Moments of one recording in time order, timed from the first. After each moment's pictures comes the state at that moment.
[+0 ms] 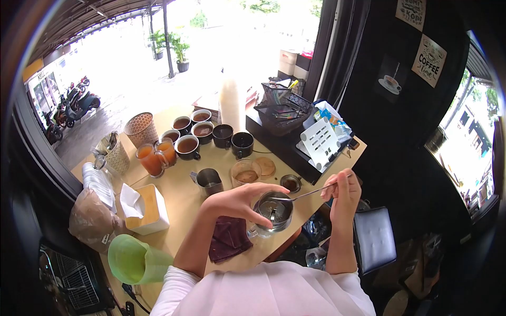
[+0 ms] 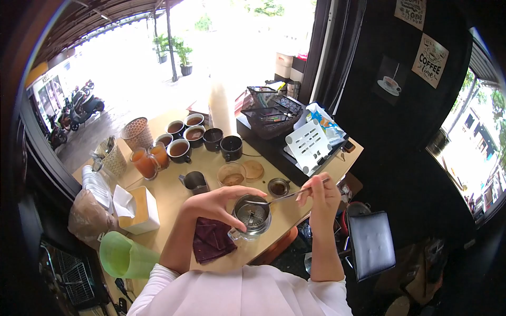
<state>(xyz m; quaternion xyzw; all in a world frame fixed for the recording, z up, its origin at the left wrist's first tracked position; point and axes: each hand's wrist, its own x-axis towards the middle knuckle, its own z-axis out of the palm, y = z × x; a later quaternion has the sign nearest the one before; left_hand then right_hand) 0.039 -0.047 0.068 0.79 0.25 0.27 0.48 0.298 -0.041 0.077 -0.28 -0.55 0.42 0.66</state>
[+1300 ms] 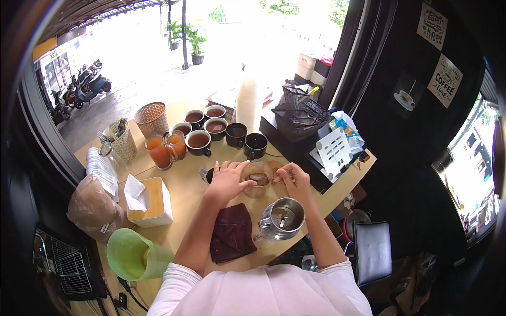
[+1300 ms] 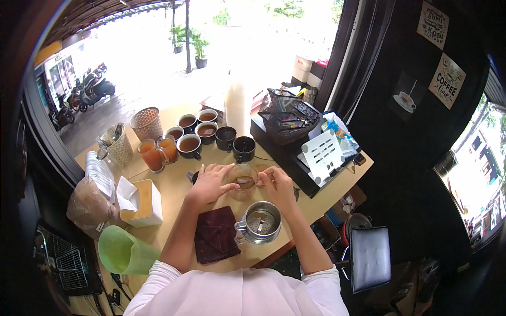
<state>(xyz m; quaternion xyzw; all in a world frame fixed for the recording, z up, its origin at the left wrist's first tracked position) -0.009 -0.017 0.015 0.70 0.69 0.15 0.11 0.211 0.053 -0.007 -0.32 -0.76 0.31 0.46</state>
